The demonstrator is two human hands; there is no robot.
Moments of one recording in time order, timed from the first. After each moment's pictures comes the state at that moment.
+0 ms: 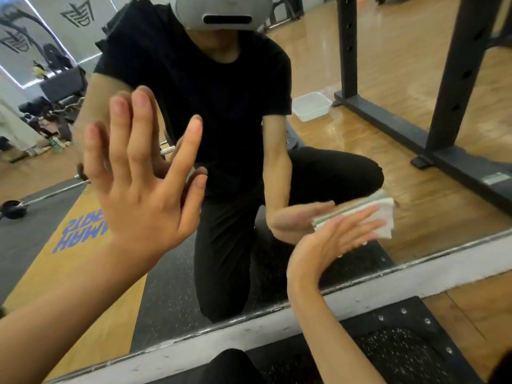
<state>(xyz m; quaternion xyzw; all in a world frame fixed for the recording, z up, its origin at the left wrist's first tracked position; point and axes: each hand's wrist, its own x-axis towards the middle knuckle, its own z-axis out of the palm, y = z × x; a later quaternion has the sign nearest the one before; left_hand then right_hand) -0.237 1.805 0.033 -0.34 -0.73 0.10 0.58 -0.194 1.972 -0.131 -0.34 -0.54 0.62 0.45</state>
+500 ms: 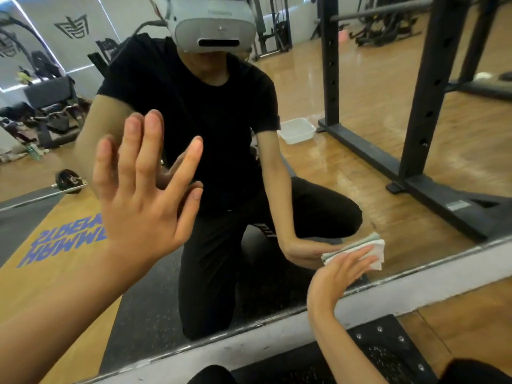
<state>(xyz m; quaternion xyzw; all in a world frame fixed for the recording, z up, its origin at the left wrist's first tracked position) -0.239 1.805 0.030 -0.34 -0.72 0.10 0.59 -0.180 2.028 -0.215 -0.37 -0.60 0.58 0.41</state>
